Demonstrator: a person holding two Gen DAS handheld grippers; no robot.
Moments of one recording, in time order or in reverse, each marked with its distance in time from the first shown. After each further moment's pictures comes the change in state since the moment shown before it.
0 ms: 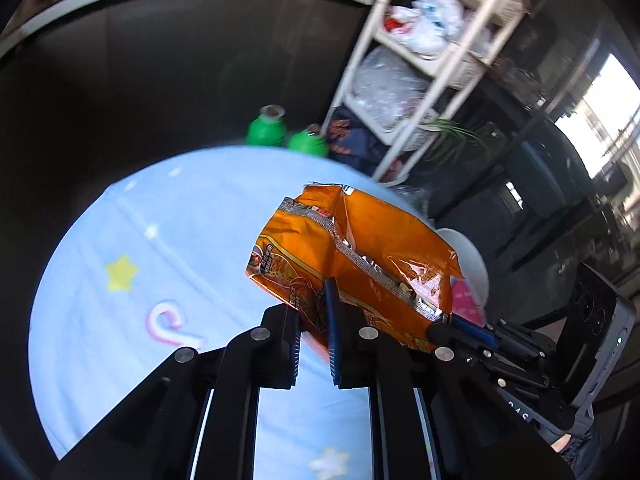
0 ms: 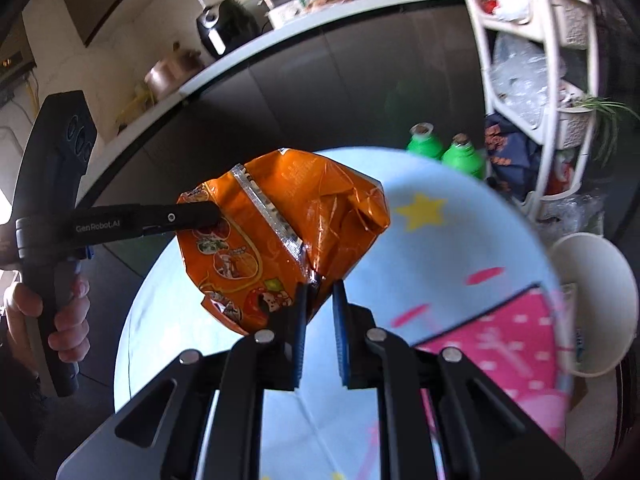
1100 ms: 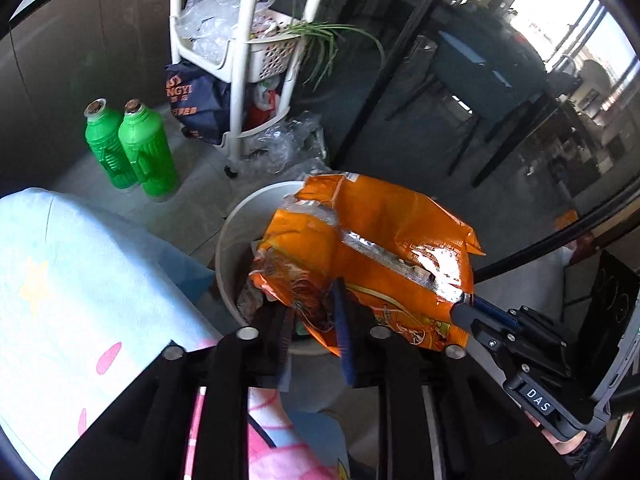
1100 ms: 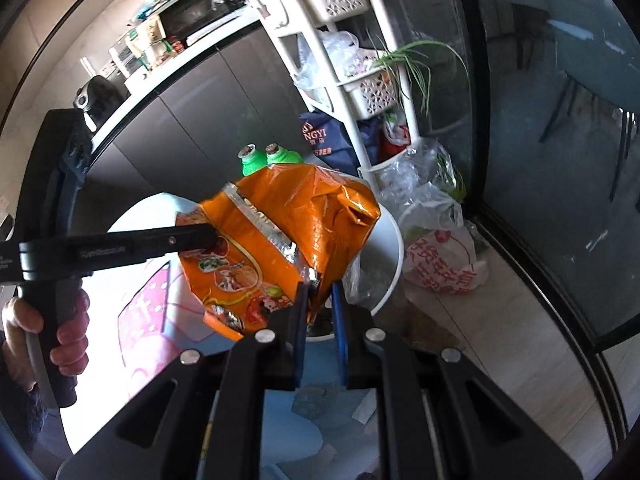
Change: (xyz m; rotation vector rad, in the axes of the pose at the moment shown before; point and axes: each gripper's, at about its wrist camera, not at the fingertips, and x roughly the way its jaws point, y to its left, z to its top) left arm 0.203 -0.270 0.012 0.258 0.212 -0.112; right arm -0.129 -0.271 -0.071 0.293 -0.068 -0.269
